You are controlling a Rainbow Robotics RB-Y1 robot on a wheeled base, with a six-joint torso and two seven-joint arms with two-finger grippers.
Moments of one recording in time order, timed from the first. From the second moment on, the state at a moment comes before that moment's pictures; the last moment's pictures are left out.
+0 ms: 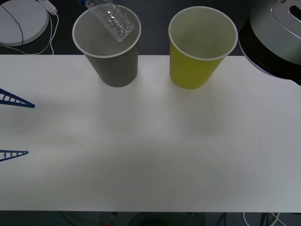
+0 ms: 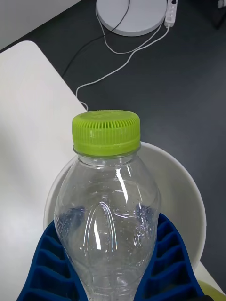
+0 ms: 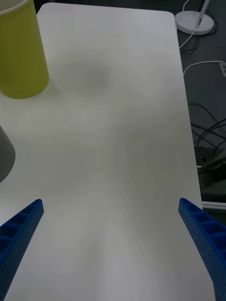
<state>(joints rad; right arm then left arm) -1.93 -0.25 1.06 -0.55 1.63 -1.02 -1.34 0.12 1.16 0.37 -1.81 -1.08 -1.46 0.05</state>
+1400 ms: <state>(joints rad) -1.89 -0.31 1.06 -0.60 1.55 -1.00 -1.28 0.12 1.16 0.37 -1.81 -1.08 -1.46 0.05</state>
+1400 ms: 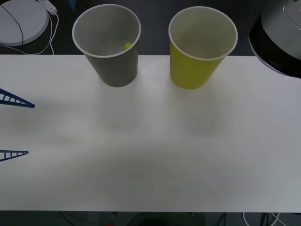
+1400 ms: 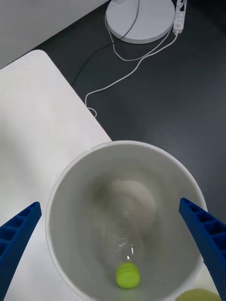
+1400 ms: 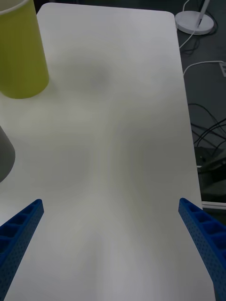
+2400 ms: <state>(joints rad) -1.54 -0.75 0.90 -1.29 1.51 -0.99 -1.20 0.12 1.16 0.37 -1.81 -1.08 -1.46 0.05</state>
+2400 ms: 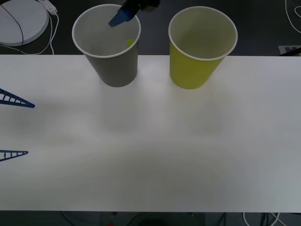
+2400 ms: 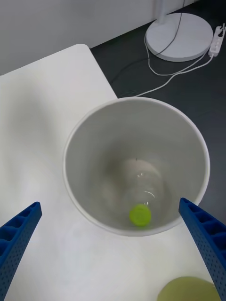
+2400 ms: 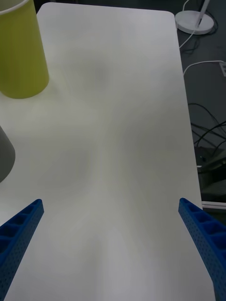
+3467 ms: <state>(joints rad) -0.93 -1.12 0.54 -1.92 1.47 -0.88 -1.08 0.12 1.16 0.37 -1.81 -1.08 -1.46 0.05</state>
